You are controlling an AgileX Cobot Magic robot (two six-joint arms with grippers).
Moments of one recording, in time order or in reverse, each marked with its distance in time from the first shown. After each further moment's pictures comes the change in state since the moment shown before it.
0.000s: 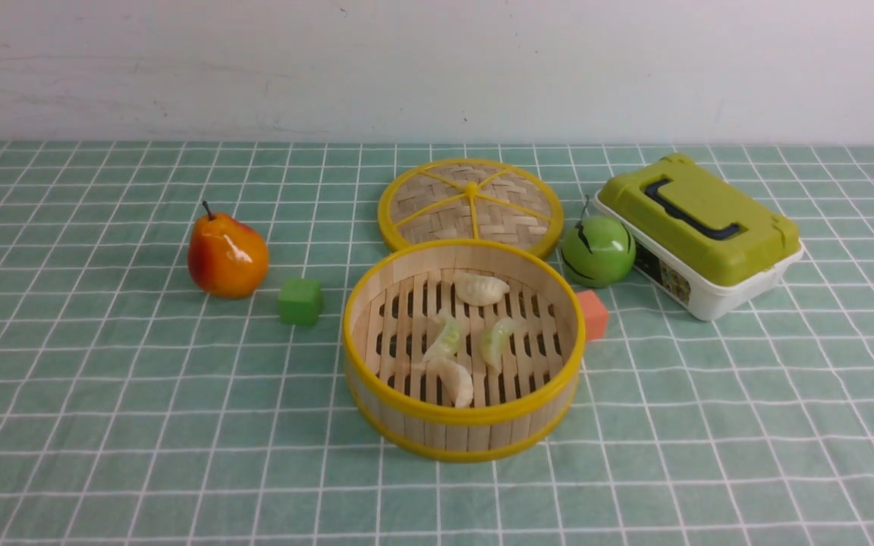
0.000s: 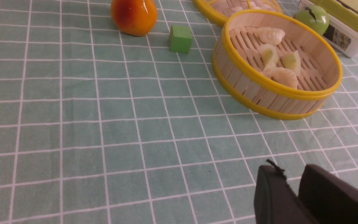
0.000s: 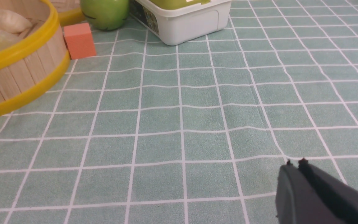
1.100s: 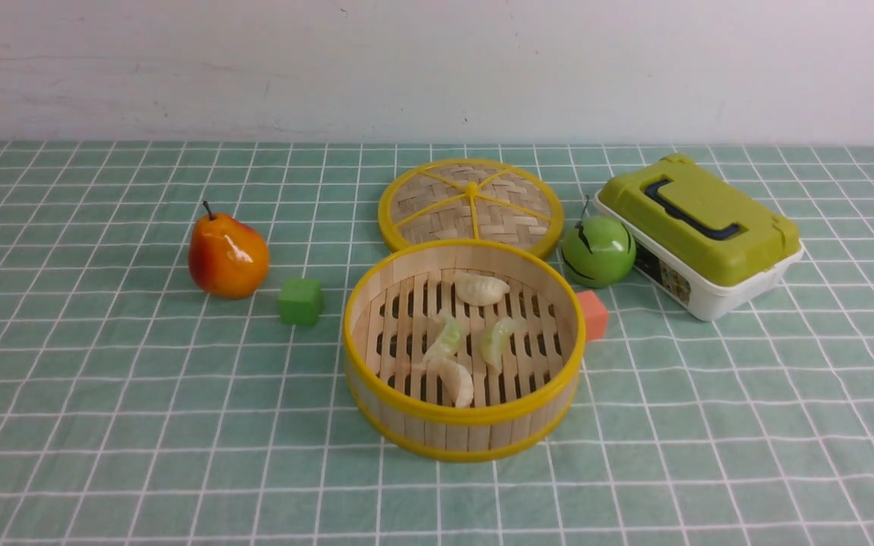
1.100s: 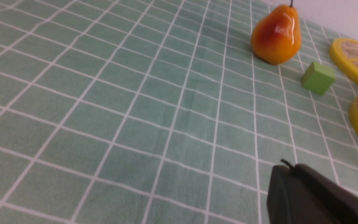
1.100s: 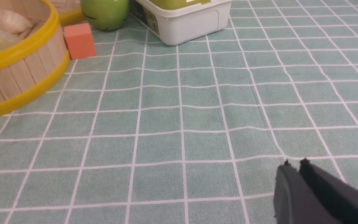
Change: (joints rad) right arm 0.000 0.000 -0.001 0.000 0.000 0.000; left arm 0.603 -0.212 0.544 -0.213 -0.484 0.158
